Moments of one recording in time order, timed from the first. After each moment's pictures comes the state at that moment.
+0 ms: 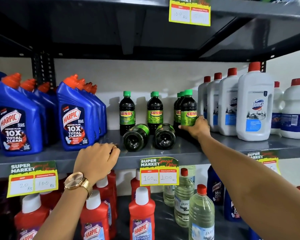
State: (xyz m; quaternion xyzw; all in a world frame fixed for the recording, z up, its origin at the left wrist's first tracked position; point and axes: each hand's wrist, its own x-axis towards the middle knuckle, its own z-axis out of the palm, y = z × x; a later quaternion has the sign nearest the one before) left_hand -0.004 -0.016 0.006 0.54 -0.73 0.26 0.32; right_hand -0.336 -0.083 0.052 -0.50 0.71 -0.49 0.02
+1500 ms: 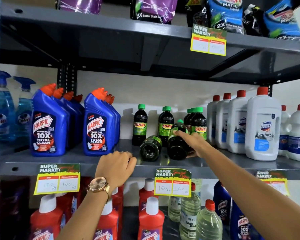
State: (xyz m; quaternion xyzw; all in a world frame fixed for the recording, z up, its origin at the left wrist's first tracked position) left_hand -0.001 -0.016 0.002 0.50 -0.74 0.25 0.37; right_hand -0.263 -0.045 0.074 -0.52 0.64 -0.51 0.23
